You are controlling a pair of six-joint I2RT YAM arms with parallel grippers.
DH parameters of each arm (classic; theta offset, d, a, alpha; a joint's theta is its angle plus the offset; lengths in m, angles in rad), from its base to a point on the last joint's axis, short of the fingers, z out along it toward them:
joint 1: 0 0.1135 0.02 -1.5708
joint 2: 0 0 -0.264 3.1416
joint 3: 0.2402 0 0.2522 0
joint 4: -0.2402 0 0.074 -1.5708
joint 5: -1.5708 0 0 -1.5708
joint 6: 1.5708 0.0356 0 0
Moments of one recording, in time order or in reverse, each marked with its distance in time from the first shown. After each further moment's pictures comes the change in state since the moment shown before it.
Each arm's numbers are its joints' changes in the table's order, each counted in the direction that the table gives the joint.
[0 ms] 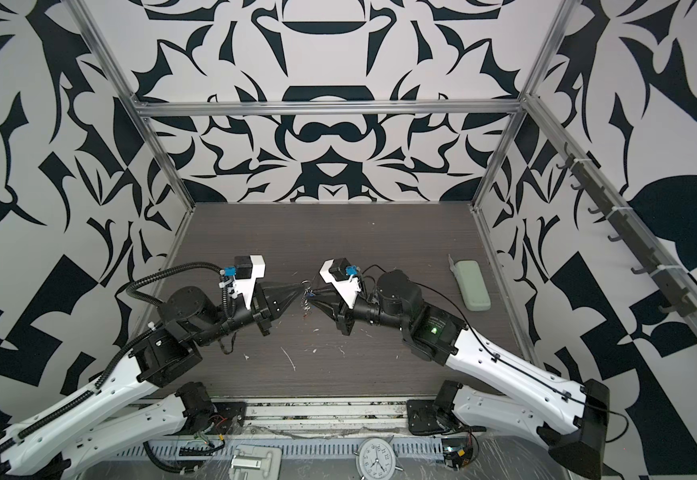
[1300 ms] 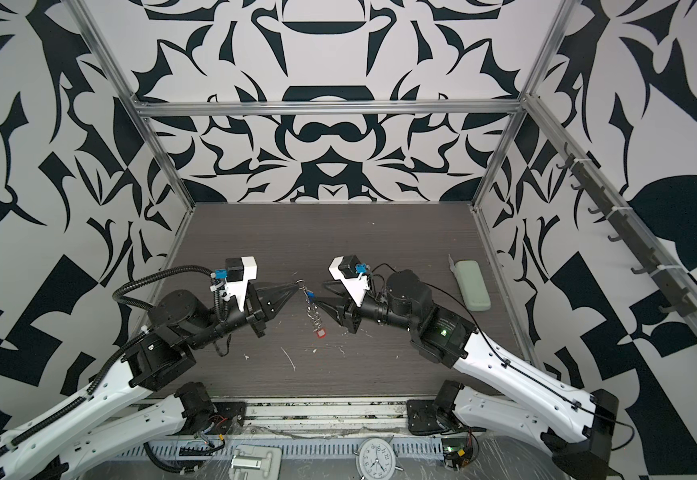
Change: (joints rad) left arm 0.000 -0.042 0.000 -0.011 0.027 0.023; right arm -0.019 -0.052 -0.006 -0.017 -0.013 -0.008
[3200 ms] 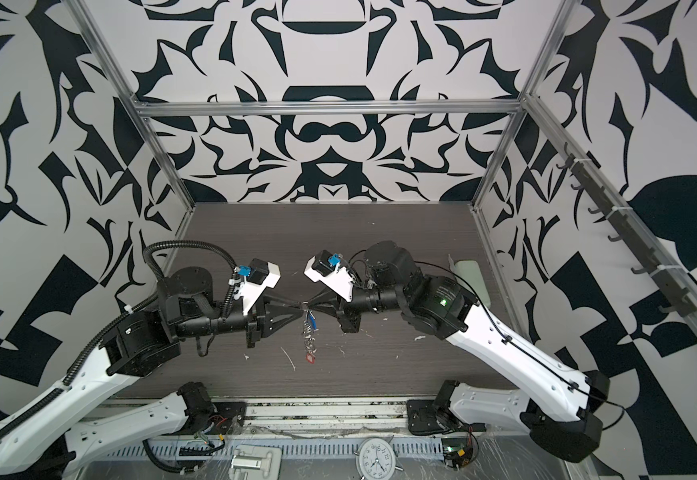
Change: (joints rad) left arm -0.004 0.128 0.311 -0.575 -0.211 0.114; right arm 0.004 0.207 0.437 -0.569 0.210 -0.153
